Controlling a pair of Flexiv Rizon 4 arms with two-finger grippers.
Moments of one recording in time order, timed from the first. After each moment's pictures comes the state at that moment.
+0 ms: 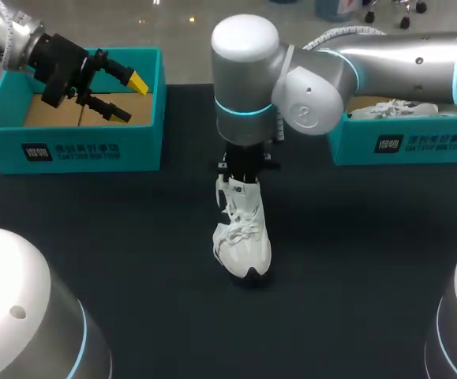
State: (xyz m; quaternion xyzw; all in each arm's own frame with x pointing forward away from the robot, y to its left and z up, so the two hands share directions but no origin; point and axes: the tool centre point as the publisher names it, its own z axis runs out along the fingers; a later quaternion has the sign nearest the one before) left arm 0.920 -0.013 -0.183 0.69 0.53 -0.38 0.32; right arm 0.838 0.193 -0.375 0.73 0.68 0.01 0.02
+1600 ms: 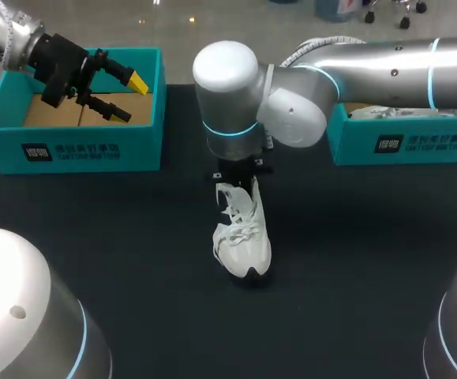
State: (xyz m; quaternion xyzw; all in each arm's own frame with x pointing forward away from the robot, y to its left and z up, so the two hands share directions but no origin) left arm 0.920 -0.013 -0.183 0.69 0.53 -0.38 0.32; right arm 0.859 0.199 -0.407 0.70 0.71 0.02 0.07
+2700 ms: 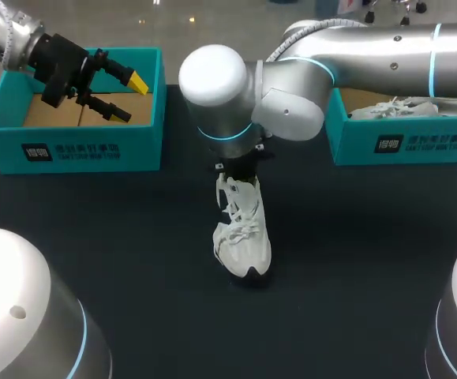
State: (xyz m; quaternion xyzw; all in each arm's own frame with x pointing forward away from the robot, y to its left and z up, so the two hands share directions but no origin) left arm 0.920 -0.013 -0.183 0.69 0.53 -0.38 0.32; right arm 0.888 0.182 -0.381 0.67 0.72 0.04 0.17
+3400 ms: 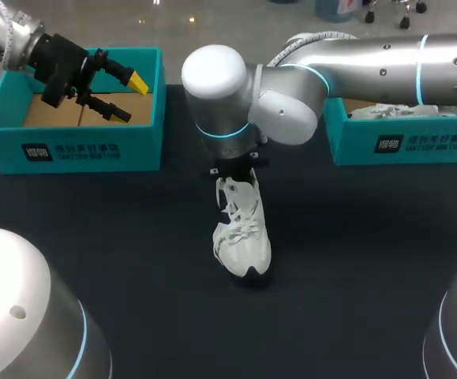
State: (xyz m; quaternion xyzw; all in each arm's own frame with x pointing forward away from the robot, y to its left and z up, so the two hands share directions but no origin) left arm 0.920 -0.013 -0.183 0.69 0.53 -0.38 0.32; right arm 0.887 0.198 -0.408 0.68 0.72 0.03 0.12
